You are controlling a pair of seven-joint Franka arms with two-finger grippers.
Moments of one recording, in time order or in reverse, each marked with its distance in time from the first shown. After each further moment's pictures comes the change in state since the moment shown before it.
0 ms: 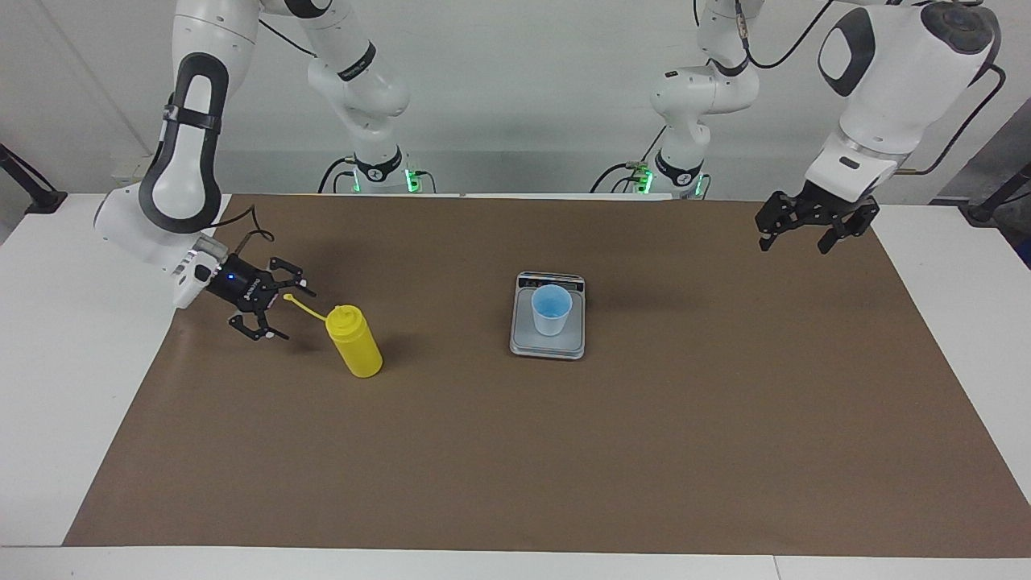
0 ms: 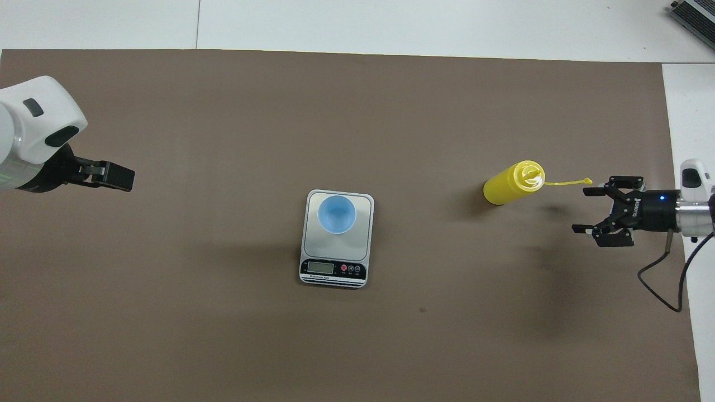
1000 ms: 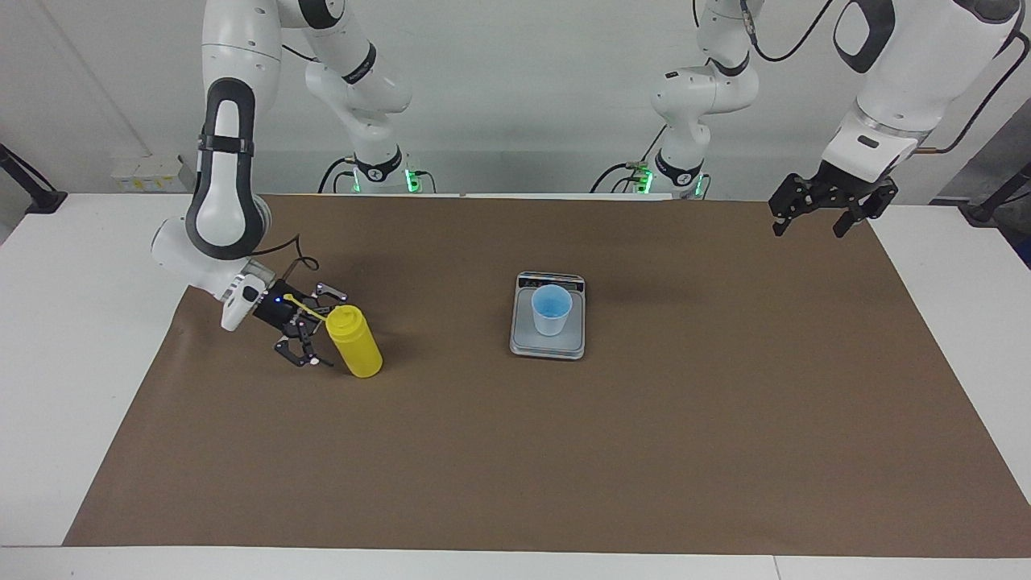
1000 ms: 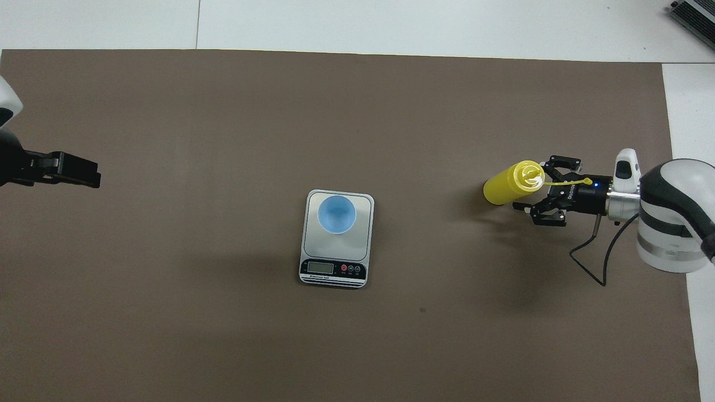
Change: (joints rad) left arm 0.008 0.000 -0.017 0.046 0.026 -0.070 0.000; right arm 0.170 0.037 0.003 0.000 0.248 0.151 -0.111
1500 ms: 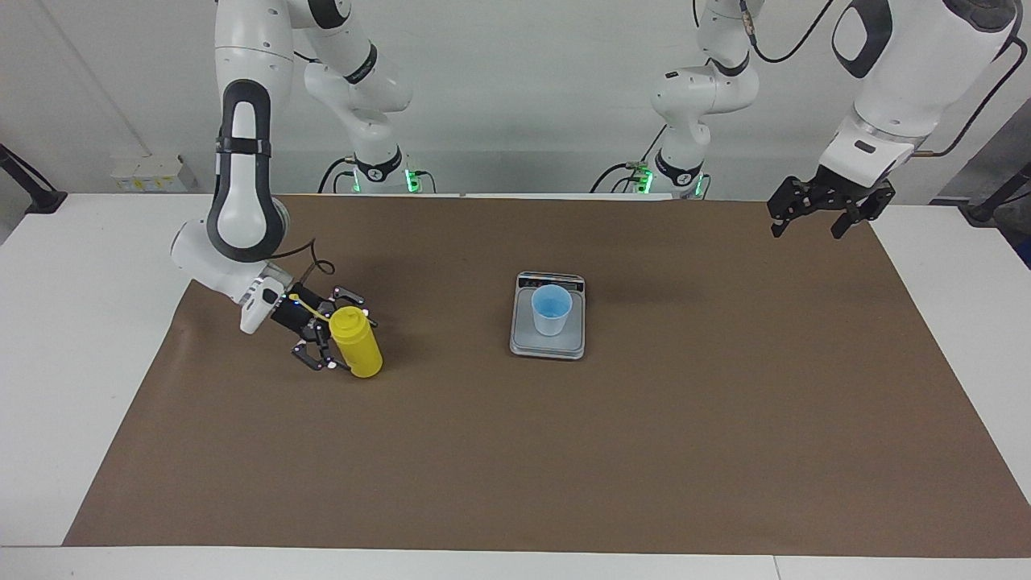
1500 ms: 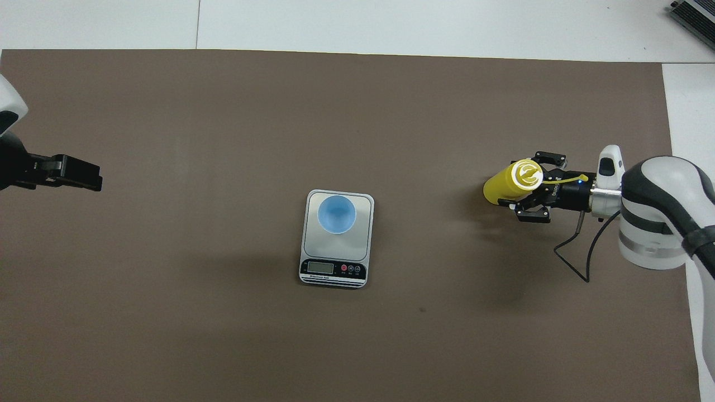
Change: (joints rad) left arm 0.000 0.000 0.001 -0.014 0.004 -0.003 0.000; right arm 0.094 0.001 0.001 0.000 0.041 0.075 -0.003
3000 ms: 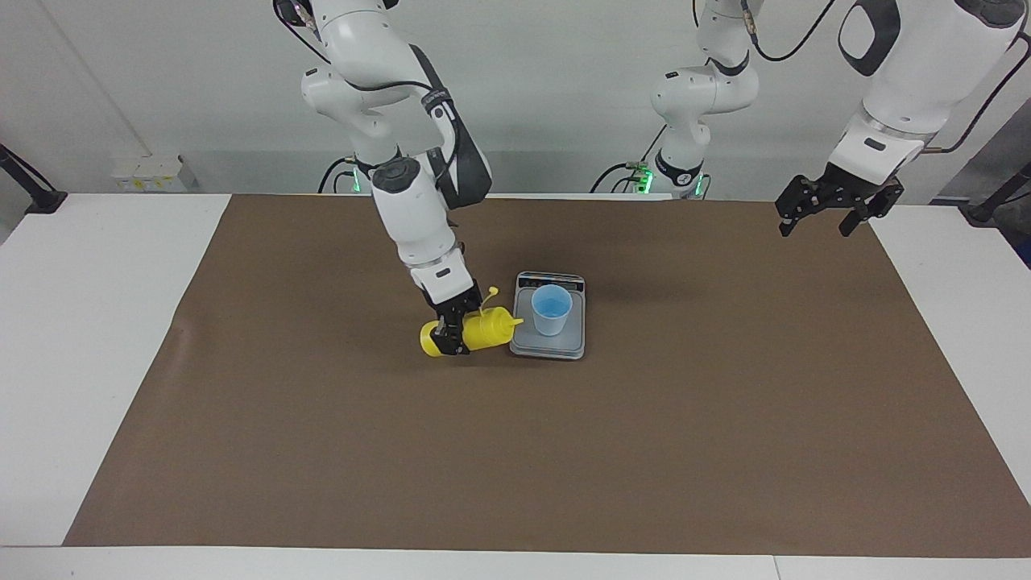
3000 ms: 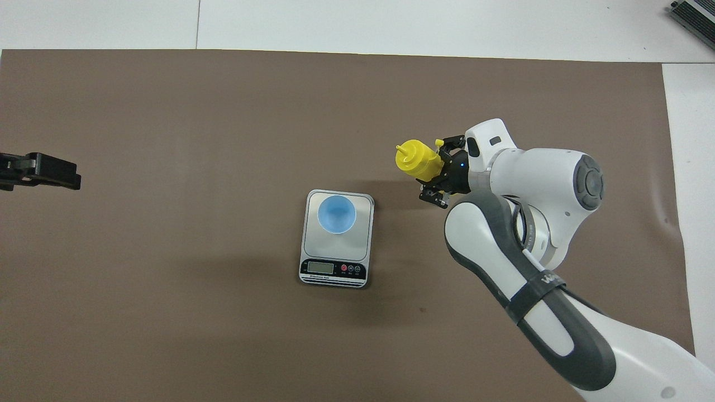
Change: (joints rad) left arm 0.002 -0.011 0.013 -0.014 0.006 0.006 0.000; right arm 0.504 -0.035 0.004 0.162 -1.111 0.246 1.098
